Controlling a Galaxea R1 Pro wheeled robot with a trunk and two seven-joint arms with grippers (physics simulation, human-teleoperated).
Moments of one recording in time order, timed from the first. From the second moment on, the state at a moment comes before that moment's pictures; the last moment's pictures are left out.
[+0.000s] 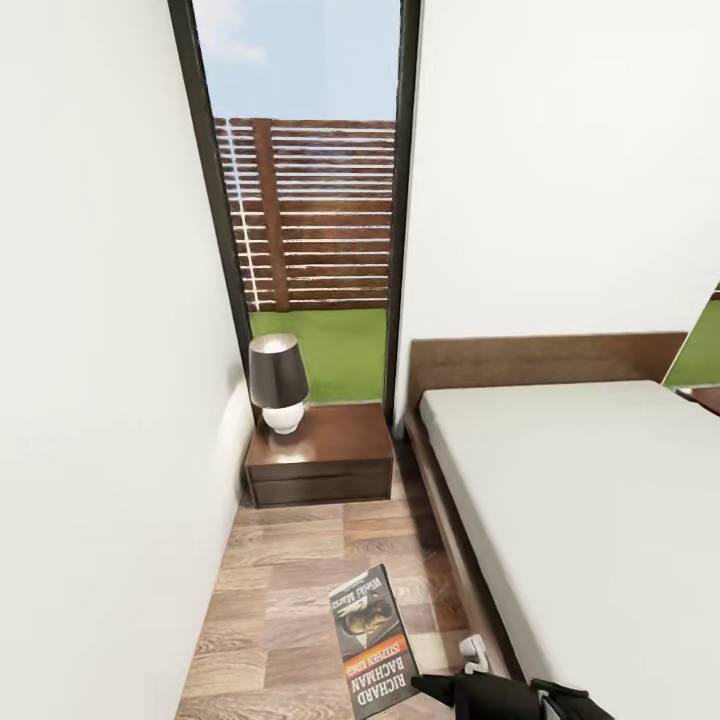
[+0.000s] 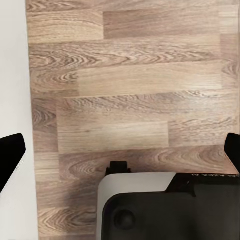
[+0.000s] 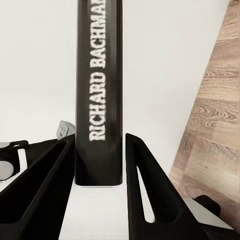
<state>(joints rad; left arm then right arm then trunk) -0.28 0.06 -0.34 -0.13 0.38 -0.18 -0.01 -0.52 -0.07 -0.52 -0.16 0.39 0.06 1.27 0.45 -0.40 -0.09</state>
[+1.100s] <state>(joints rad) -0.28 0.06 -0.34 -0.12 0.38 -0.20 -0.01 -0.52 -0.04 -0.52 -0.16 0.39 0.06 1.26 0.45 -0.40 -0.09</state>
